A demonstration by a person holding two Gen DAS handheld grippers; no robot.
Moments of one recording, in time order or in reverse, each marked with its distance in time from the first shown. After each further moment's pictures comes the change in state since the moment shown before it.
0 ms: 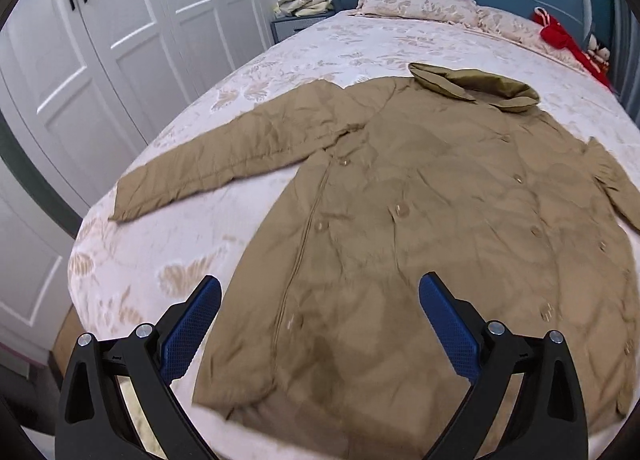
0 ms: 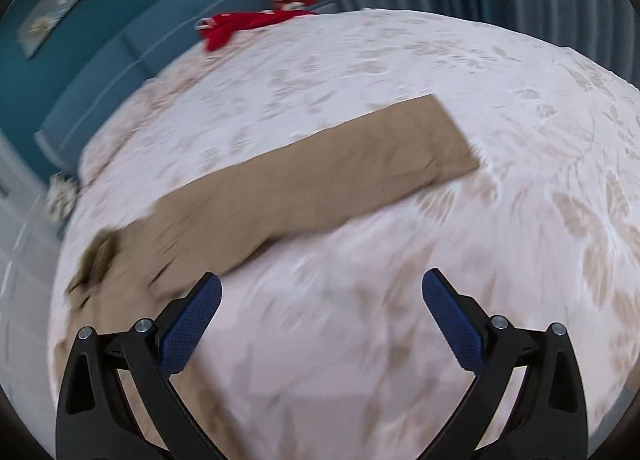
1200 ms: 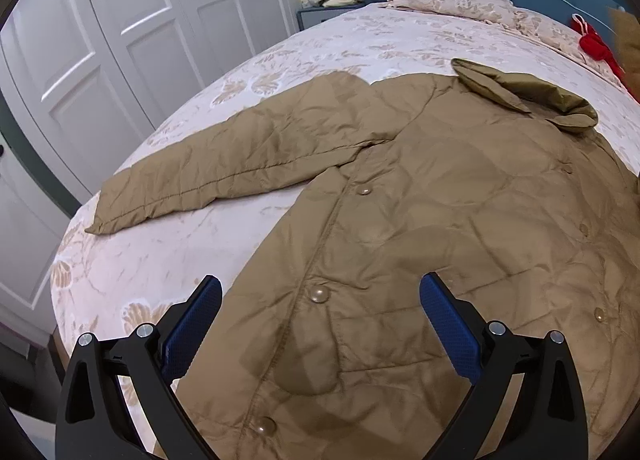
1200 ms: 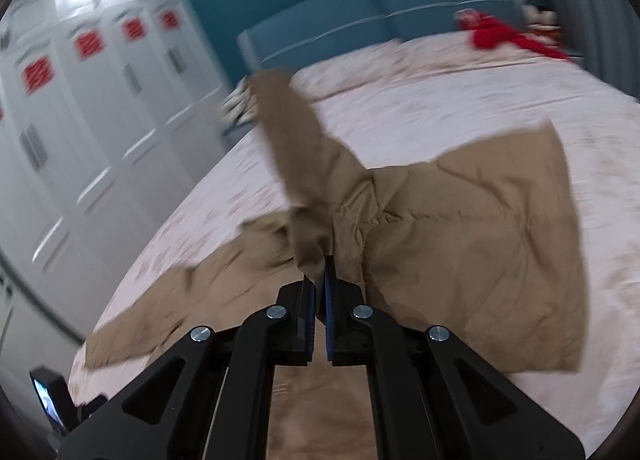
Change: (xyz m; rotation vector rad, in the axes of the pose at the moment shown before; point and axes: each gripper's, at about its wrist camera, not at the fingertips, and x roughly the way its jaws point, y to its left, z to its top) left arm 0.082 0.001 0.037 -0.078 0.038 0.072; right arm -0.008 0.316 -0.070 -0.583 0.078 0.630
